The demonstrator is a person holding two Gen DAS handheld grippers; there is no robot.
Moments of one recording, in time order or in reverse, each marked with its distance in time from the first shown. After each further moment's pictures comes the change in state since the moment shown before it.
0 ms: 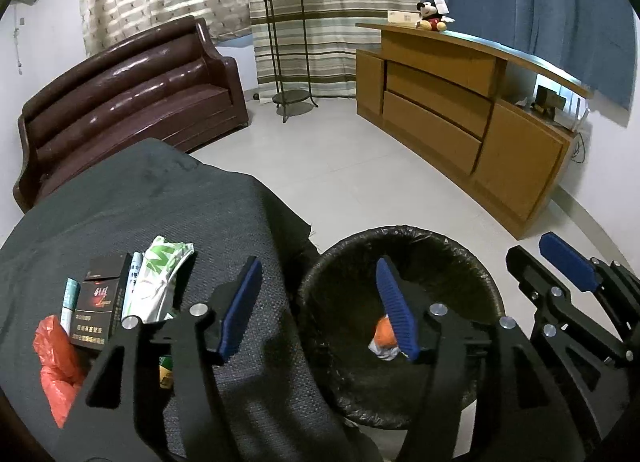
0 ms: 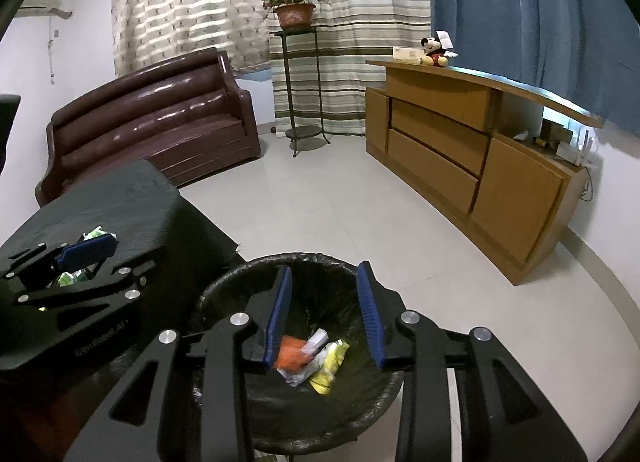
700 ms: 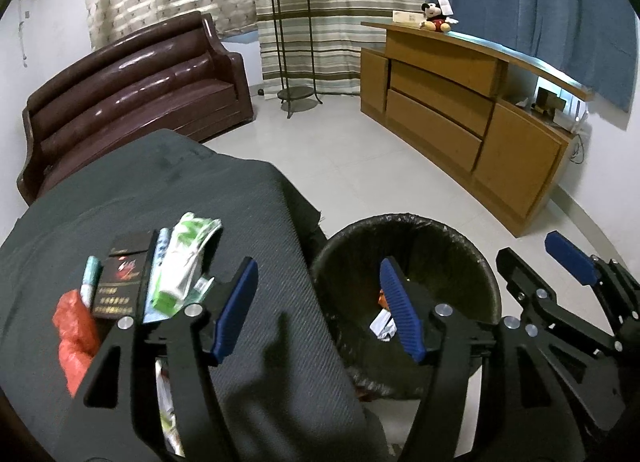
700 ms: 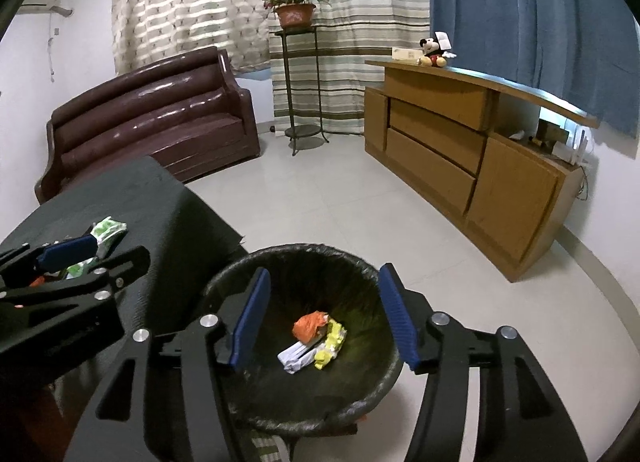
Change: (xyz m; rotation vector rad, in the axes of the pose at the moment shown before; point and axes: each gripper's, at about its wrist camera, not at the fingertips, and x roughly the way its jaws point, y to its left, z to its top) left arm -0.023 0.016 -0.013 -0.019 0.010 0.004; right arm -0.013 -0.002 -0.006 0.001 0.005 0.002
